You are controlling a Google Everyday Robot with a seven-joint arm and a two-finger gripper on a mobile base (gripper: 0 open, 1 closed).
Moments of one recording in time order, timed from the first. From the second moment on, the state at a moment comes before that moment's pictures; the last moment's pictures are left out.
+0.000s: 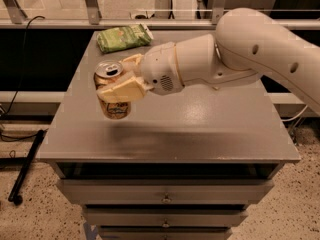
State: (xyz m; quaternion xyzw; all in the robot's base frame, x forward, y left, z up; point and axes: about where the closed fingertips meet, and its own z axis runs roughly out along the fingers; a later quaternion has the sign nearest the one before) arm 0.492 0.097 0.951 -0.56 0.59 0.37 0.44
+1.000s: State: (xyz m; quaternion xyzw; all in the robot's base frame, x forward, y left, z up) arm 0.582 0.093 0.964 -0.56 0.57 0.33 0.51
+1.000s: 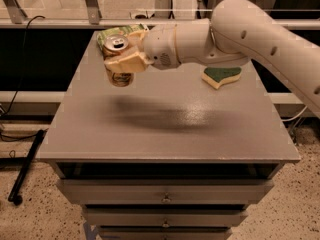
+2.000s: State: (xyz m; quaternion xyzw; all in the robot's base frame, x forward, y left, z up) arm 0.764 0.072 0.962 -0.54 0.62 0.24 0.51
